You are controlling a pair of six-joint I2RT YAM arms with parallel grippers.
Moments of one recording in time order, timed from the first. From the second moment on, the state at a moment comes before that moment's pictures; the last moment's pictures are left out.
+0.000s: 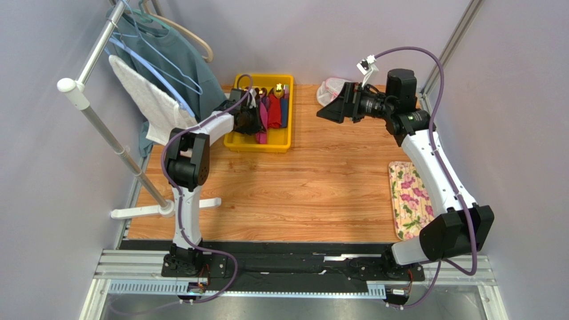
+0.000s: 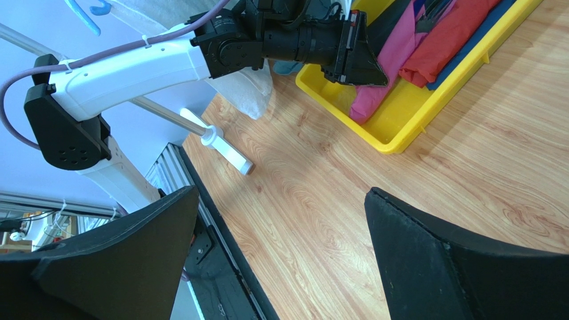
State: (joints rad) left arm -0.26 2.17 1.63 -0.31 0.27 -0.41; right arm 0.19 1.42 1.45 -0.38 -0.82 0.39
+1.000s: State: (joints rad) left arm -0.26 2.05 1.53 -0.33 0.10 -0.37; right arm 0.19 1.44 1.46 -0.38 -0.86 0.40
